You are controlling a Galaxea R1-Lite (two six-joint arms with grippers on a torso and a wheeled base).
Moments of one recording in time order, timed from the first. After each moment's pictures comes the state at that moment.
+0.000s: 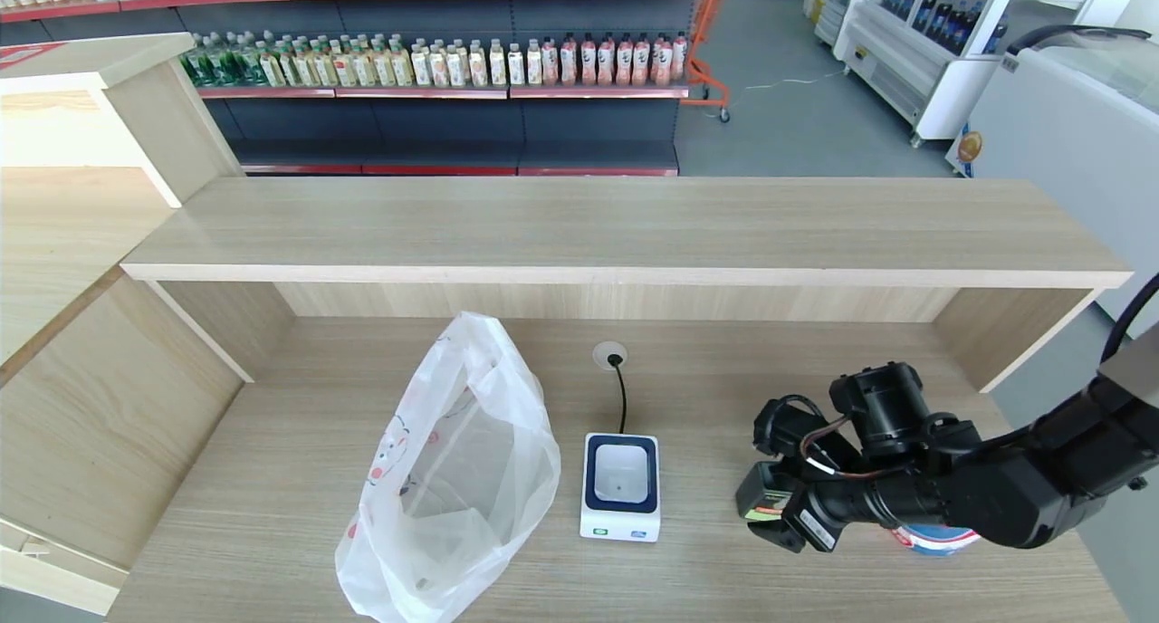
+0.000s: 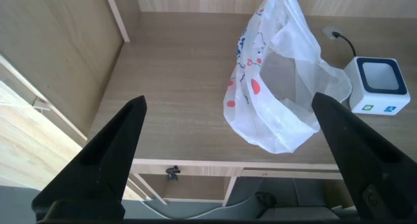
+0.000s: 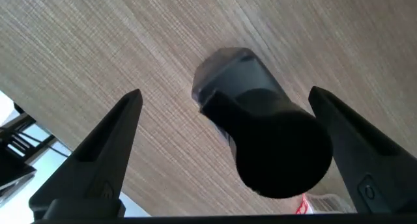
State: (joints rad) left arm 0.00 0.00 0.00 0.00 -0.02 0.00; right arm 0.33 1.97 -0.68 -0.46 0.10 -0.57
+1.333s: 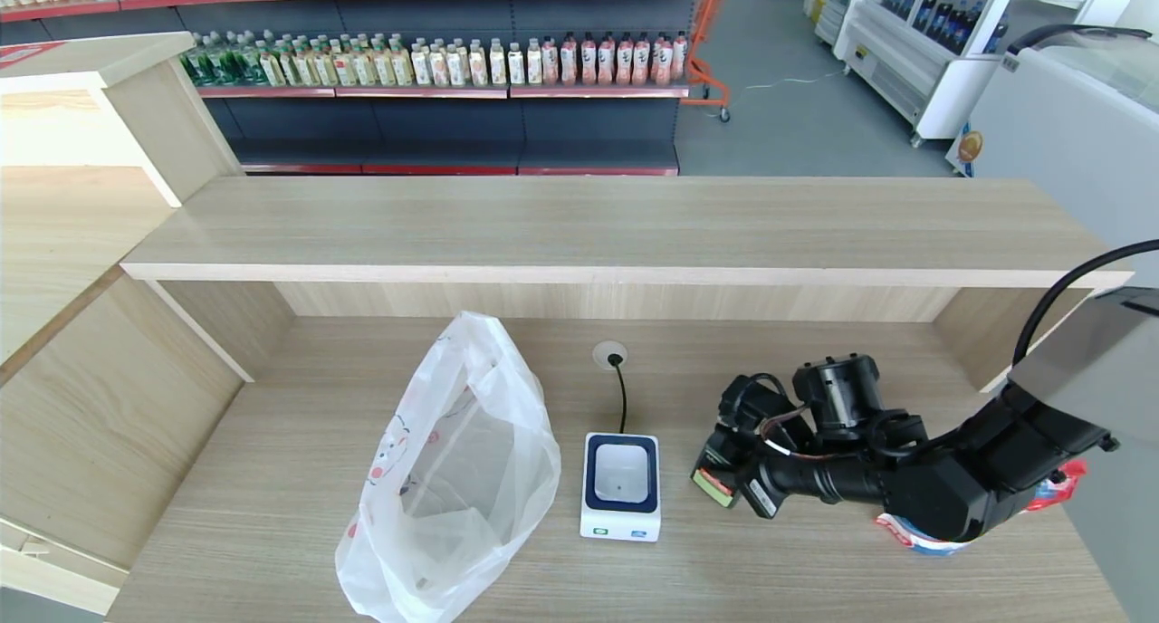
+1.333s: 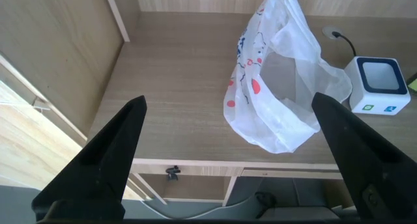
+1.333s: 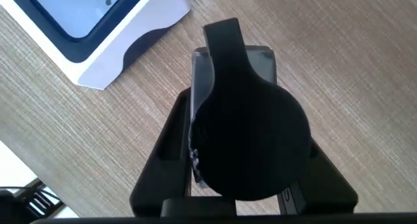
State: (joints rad) left arm 0.00 0.00 0.00 0.00 -0.02 0.00; right arm 0.38 2.08 -0.74 -0.67 0.19 -0.45
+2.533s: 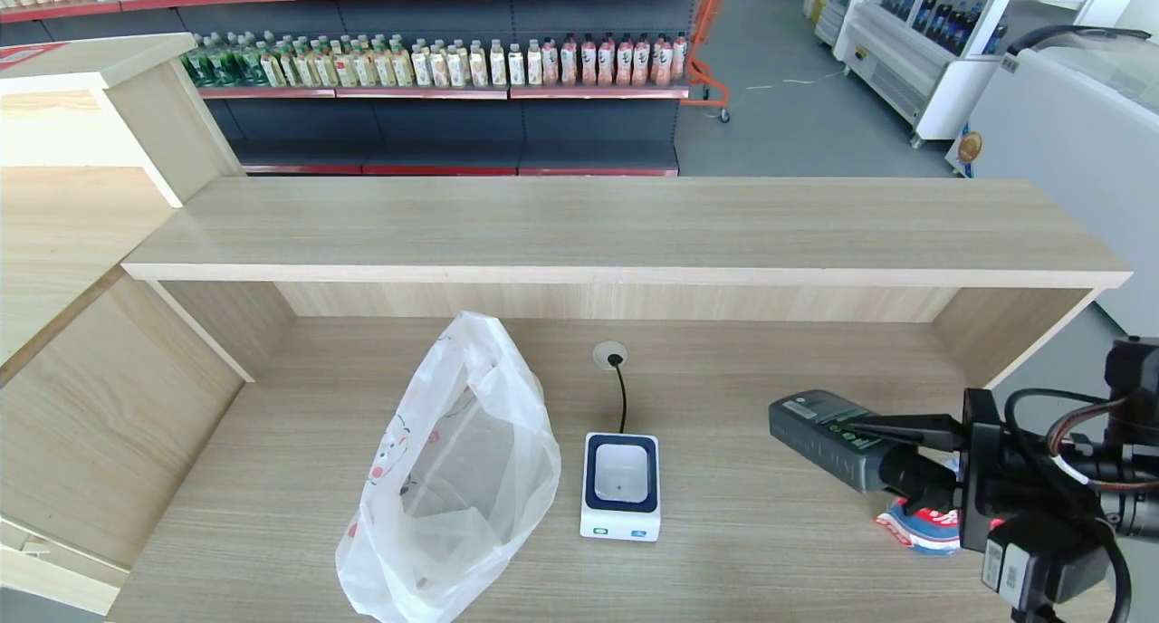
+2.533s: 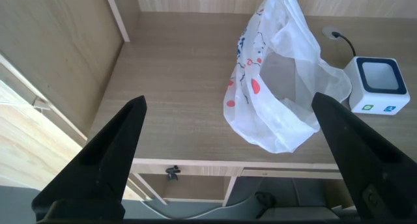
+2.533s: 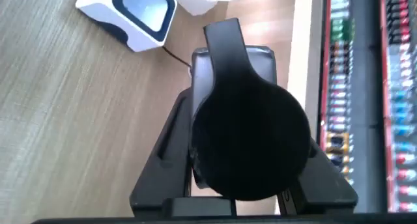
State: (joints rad) left arm 0.00 0.00 0.00 0.00 -0.02 0.00; right arm 0.04 1.52 -0.40 -0.68 0.91 -1.91
